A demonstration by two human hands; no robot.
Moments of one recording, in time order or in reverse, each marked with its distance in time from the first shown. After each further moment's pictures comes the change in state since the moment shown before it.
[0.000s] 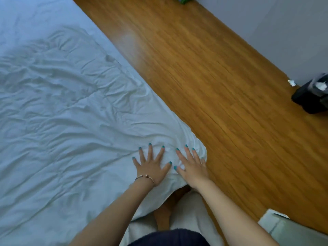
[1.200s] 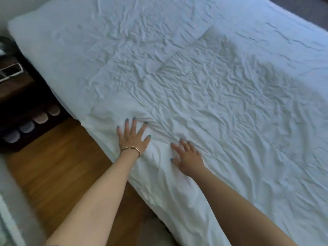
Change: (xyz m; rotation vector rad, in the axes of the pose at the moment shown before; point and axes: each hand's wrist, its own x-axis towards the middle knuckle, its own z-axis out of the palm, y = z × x) left_hand -0.239 -0.342 0.121 -0.687 0.320 -1.309; right_hand -0.015 -0.419 0.107 -0.868 -0.272 -1.155
